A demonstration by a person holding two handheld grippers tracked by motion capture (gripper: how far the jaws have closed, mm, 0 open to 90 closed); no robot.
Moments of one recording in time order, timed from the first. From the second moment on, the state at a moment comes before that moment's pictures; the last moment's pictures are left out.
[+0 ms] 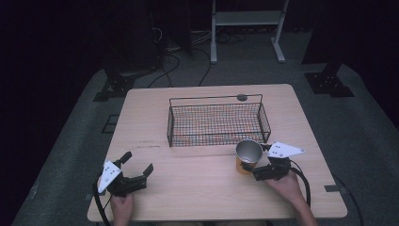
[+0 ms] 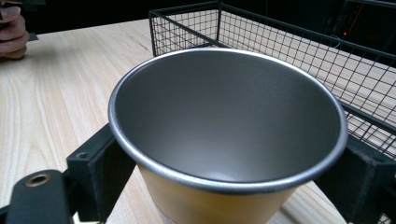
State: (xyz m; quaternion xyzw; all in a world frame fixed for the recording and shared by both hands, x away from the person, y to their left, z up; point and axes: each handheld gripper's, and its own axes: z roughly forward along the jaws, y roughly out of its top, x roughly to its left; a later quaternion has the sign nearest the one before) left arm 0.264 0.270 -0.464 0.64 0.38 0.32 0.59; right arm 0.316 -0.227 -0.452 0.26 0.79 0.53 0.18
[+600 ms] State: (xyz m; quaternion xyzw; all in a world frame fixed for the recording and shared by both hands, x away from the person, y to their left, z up) left arm 0.264 0.270 -0.464 0.64 0.38 0.32 0.59; right arm 0.315 -0.228 -0.451 0.25 0.79 0.53 0.19
